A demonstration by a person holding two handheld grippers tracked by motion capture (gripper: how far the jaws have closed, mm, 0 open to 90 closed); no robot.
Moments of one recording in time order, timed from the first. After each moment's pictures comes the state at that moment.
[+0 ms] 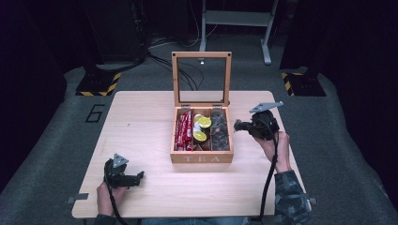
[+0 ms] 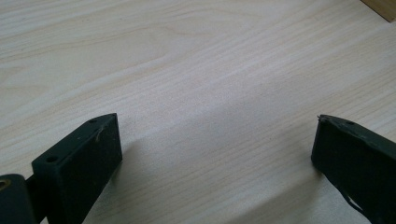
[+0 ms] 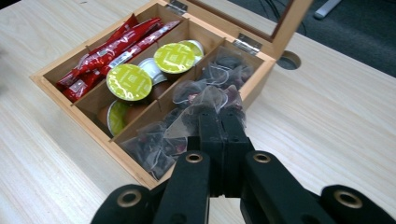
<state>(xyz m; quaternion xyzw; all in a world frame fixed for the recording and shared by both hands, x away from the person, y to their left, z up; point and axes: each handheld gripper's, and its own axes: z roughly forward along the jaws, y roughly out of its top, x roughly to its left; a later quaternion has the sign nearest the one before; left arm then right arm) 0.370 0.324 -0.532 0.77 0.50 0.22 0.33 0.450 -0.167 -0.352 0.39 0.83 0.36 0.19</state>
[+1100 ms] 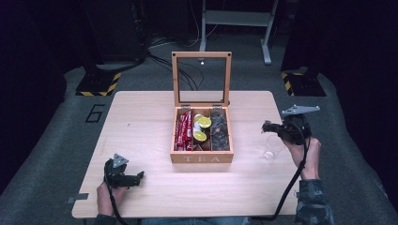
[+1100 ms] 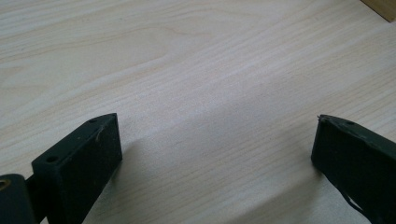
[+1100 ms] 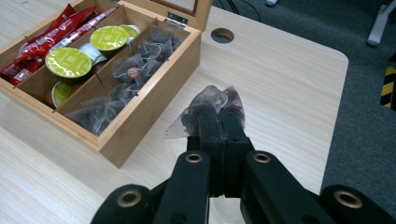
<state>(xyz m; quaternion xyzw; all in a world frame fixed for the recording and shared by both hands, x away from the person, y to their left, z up) 0.370 0.324 -0.532 0.77 0.50 0.22 0.33 0.426 -0.243 -0.343 0.46 0.79 0.35 0.22</state>
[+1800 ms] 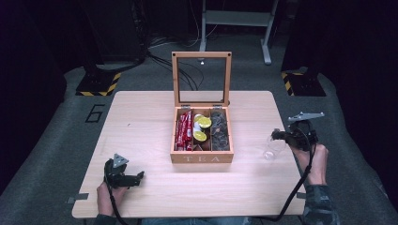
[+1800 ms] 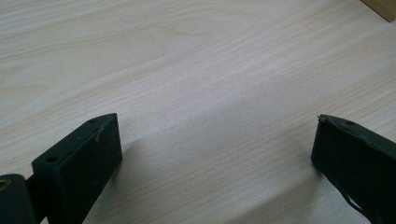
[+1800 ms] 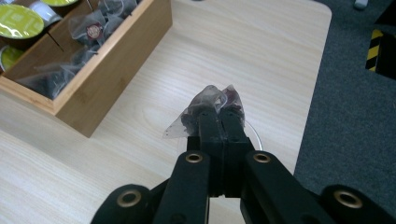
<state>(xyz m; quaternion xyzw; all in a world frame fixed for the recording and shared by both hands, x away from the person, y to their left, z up) 0.370 0.325 -0.531 0.78 0.50 0.22 0.32 0.424 -0.267 -0.368 0.49 0.79 0.30 0.21</state>
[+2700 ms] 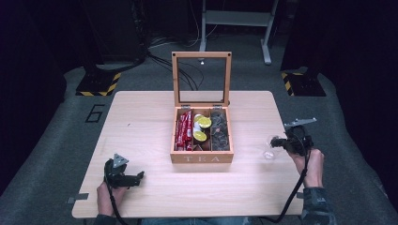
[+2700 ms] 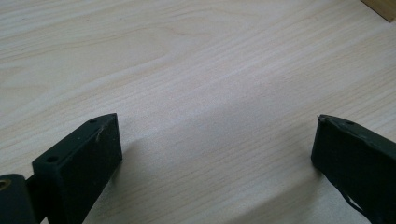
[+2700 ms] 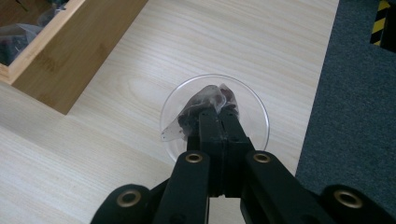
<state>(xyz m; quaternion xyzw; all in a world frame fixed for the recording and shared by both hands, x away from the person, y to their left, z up) 0.370 0.325 -0.531 0.78 0.50 0.22 0.32 0.429 -0.268 -0.399 0.52 0.79 0.26 0.19</state>
